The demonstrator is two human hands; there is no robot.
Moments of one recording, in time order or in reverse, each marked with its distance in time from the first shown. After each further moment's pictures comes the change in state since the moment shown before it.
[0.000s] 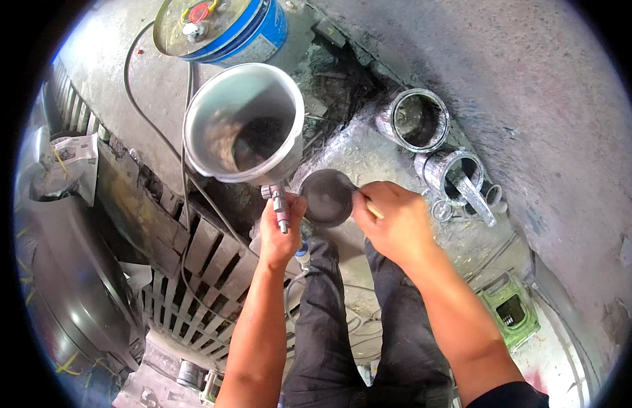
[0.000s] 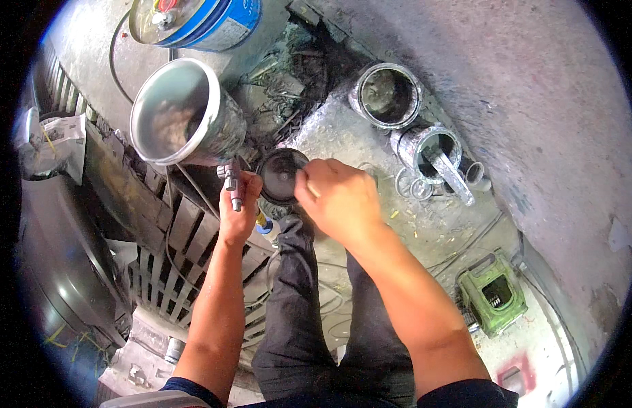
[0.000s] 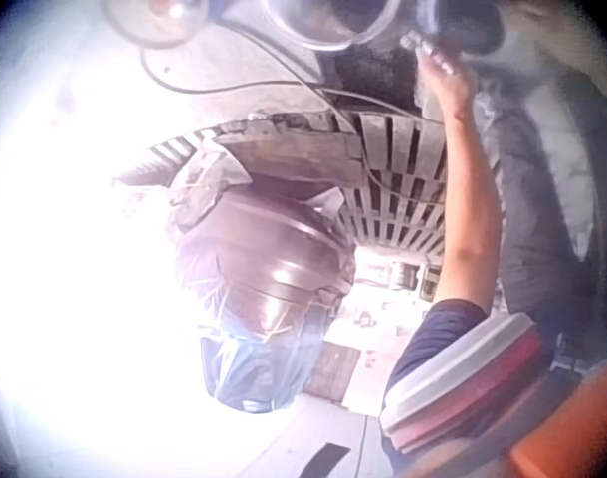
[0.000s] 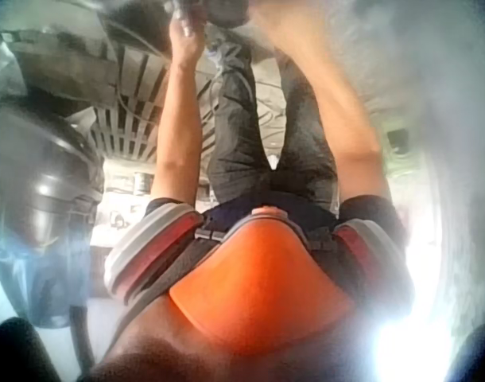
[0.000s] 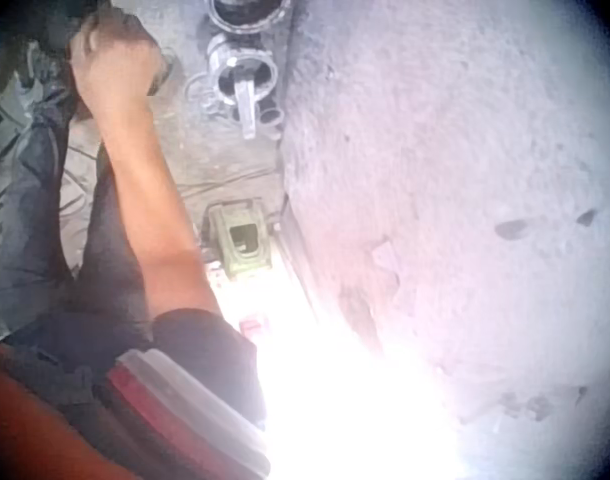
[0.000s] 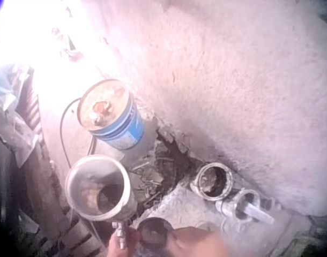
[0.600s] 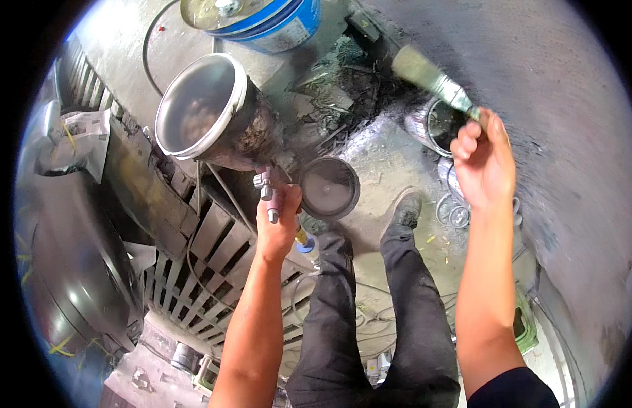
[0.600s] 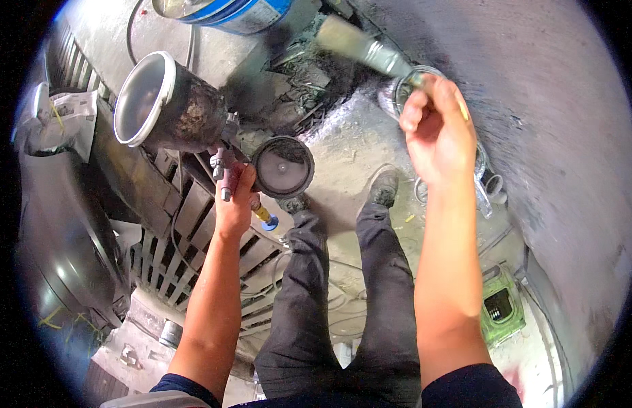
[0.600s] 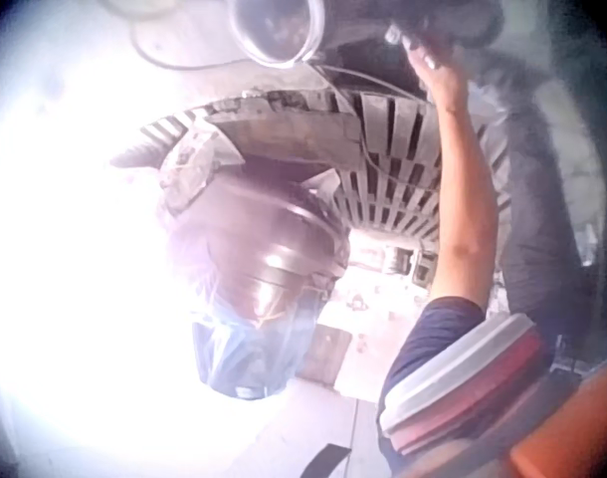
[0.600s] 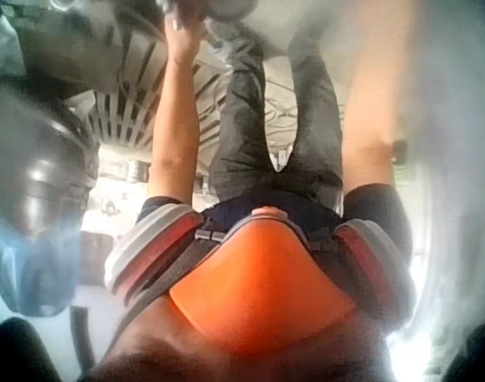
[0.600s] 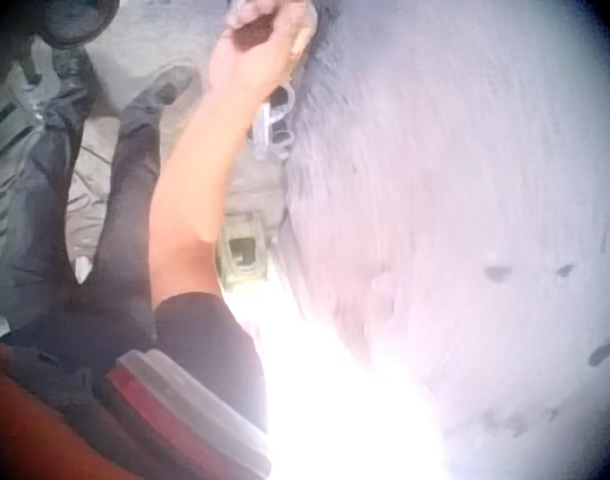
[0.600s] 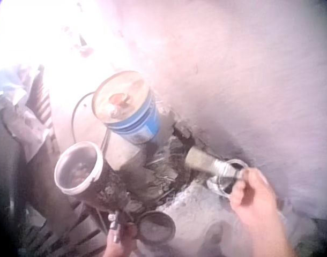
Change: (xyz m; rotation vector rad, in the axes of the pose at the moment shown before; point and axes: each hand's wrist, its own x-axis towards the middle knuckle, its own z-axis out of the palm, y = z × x) left_hand 0.008 0.009 -0.047 -0.033 0.097 -0.153; right_hand 0.068 0.061 -0.023 1.648 0.200 0.425
